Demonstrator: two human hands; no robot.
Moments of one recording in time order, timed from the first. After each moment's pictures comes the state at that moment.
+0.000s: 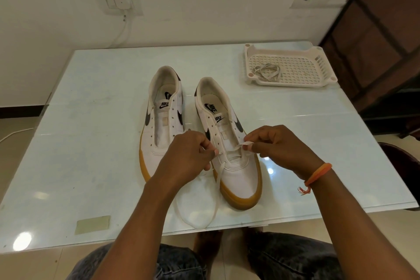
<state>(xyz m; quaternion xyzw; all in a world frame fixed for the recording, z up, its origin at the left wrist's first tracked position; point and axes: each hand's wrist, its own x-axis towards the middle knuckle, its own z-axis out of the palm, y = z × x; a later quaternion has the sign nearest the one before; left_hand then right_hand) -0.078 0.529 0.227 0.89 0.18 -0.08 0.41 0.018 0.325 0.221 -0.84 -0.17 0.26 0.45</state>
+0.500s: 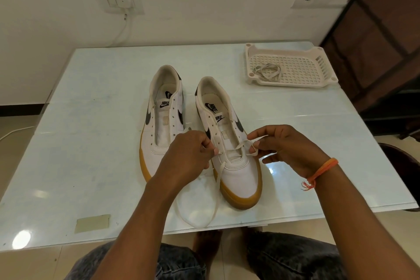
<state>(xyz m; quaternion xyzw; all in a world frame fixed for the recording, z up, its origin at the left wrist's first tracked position) -0.077 0.527 0.224 0.89 0.19 -0.08 0.40 0.023 0.319 0.231 -0.77 -0.05 0.37 0.52</state>
